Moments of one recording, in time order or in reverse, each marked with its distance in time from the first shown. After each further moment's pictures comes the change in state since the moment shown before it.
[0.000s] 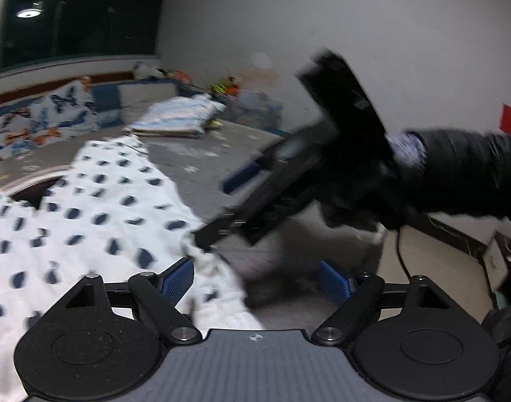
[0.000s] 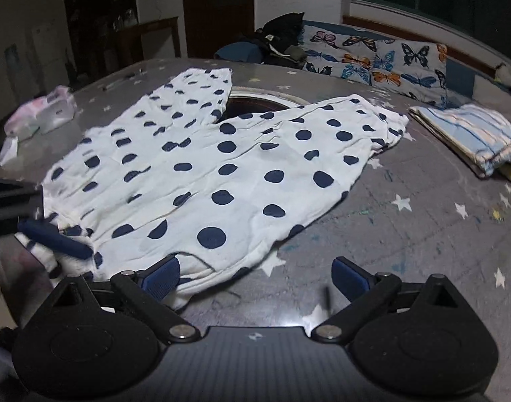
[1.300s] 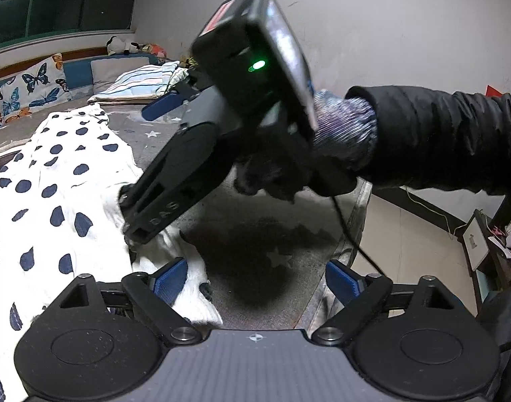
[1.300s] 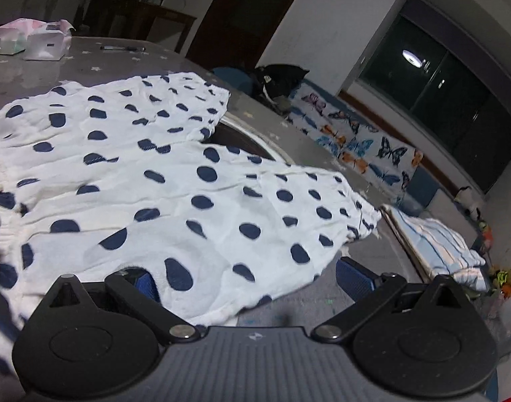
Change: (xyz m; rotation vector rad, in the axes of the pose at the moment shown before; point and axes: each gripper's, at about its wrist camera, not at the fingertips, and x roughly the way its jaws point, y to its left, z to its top) left arm 0.032 -0.008 -0.011 0.000 0.078 -0.080; right arm 0.027 0.039 0.009 -0.345 -0.148 -0.273
